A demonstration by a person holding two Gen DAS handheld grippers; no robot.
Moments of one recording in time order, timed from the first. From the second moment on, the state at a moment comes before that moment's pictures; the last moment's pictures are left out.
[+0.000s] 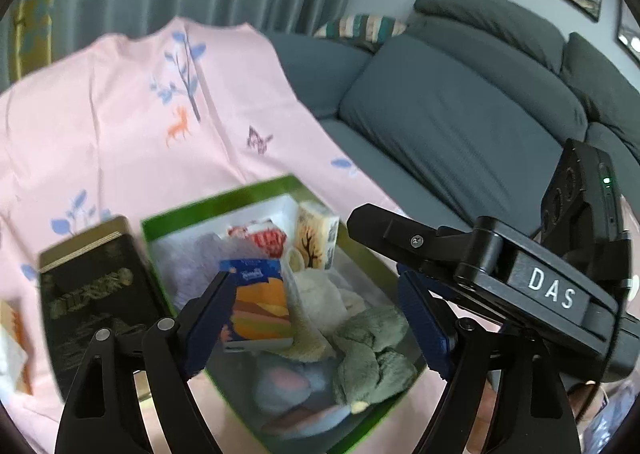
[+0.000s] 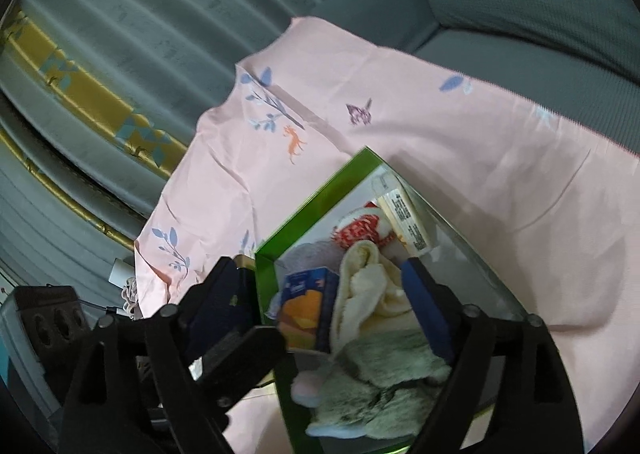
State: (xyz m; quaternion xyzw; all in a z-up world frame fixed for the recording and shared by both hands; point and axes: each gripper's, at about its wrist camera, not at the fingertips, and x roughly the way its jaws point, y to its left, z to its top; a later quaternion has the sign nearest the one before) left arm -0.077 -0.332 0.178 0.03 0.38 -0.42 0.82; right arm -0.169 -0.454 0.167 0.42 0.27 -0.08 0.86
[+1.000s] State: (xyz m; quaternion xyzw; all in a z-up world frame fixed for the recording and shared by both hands) left arm -0.121 -0.248 0.219 0.03 0.36 -0.39 0.85; right arm -0.245 -0.370 0.248 0.28 0.19 -0.15 0.93
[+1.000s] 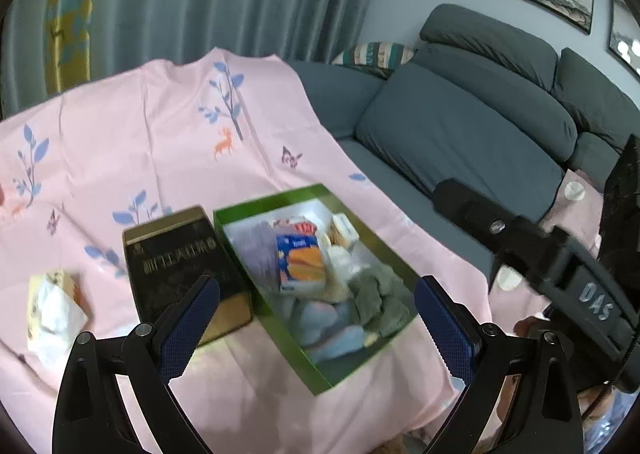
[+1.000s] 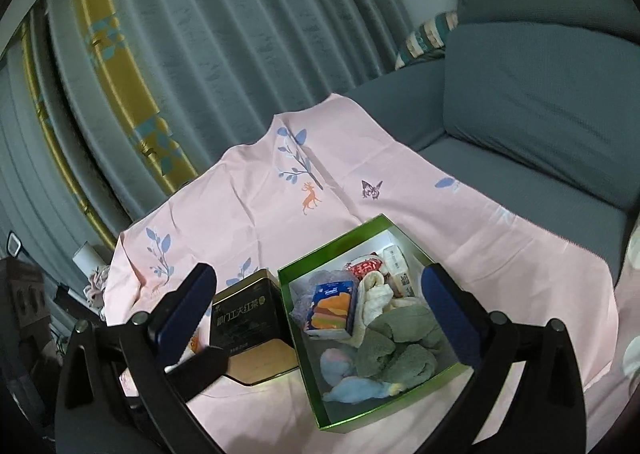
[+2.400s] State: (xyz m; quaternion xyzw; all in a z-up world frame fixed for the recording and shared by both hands) left arm -0.133 -0.213 0.211 0.03 0.38 -0.39 0.84; right arm -0.277 -0.312 0.248 0.24 0.24 -0.28 0.90
